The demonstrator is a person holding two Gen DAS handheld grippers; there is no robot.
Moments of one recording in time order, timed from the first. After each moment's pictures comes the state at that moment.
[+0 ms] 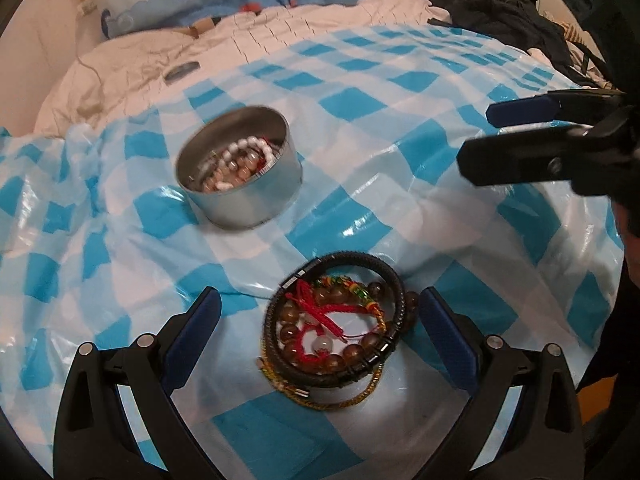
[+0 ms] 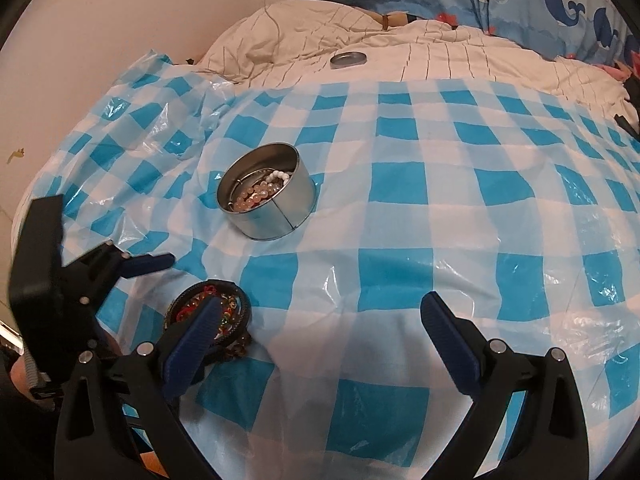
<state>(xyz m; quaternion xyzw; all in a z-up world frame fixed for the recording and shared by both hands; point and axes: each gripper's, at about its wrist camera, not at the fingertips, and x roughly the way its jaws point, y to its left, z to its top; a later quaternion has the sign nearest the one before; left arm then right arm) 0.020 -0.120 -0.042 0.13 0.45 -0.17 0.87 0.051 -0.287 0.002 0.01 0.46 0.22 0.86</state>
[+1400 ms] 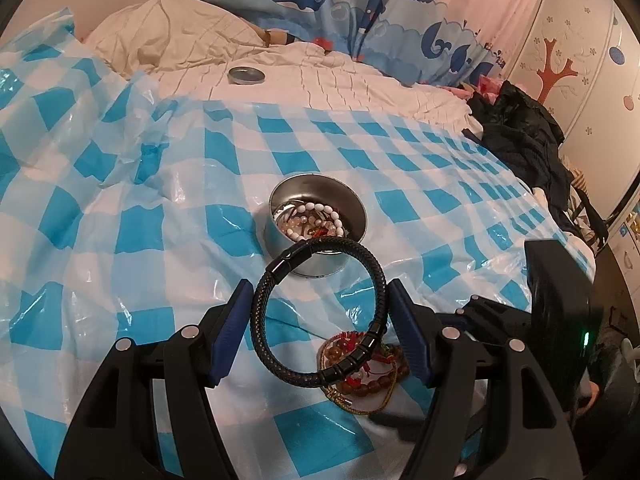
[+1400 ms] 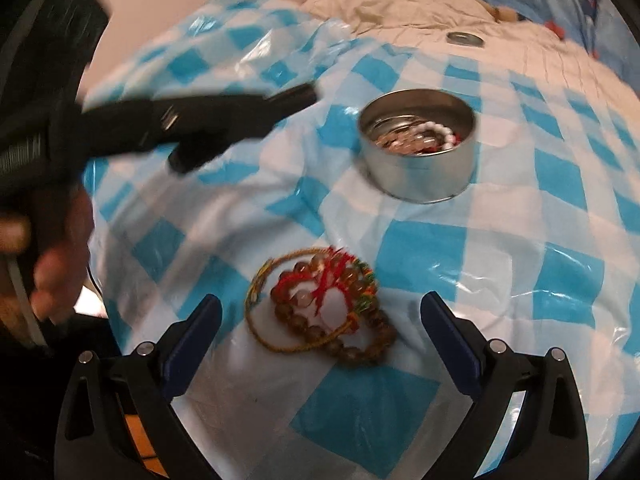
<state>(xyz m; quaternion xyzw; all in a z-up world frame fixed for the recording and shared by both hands) 0.030 -0.023 0.015 -0.09 0.41 -0.15 0.90 0.032 -0.202 -0.038 -0.03 0.47 0.35 0.81</state>
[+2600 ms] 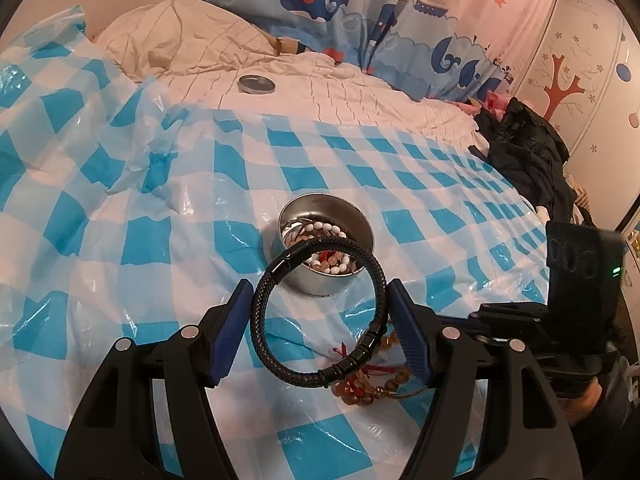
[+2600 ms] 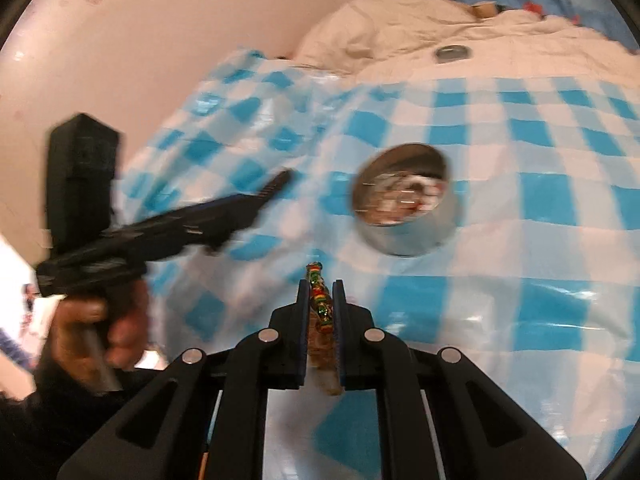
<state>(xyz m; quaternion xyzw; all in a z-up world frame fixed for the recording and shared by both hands) 0.041 -0.017 0.020 -0.11 0.40 -0.14 0.90 0.063 -0.231 -0.014 0.04 0.46 0.34 0.82</state>
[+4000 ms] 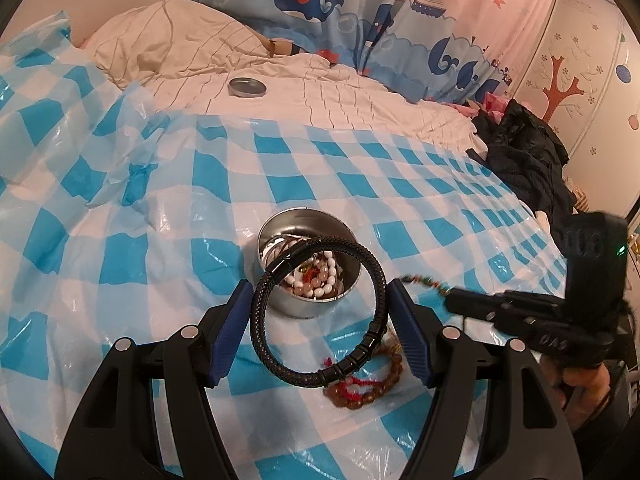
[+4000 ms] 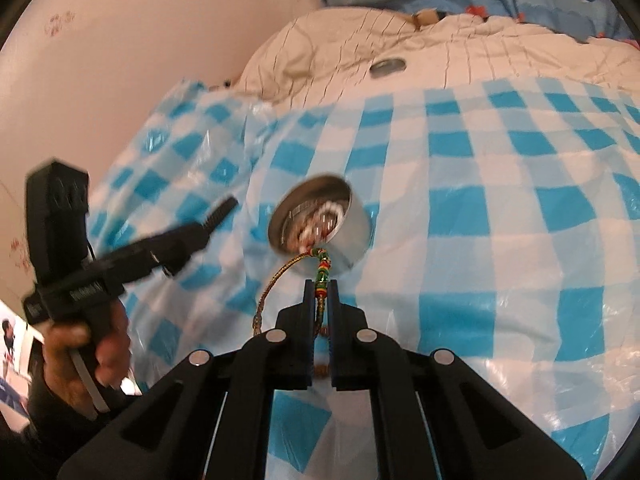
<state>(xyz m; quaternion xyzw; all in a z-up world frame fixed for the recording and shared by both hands) 0.066 -0.037 0.022 -0.11 0.39 -0.14 0.90 0.081 -0.277 0.013 0.11 0.44 0.30 0.84</state>
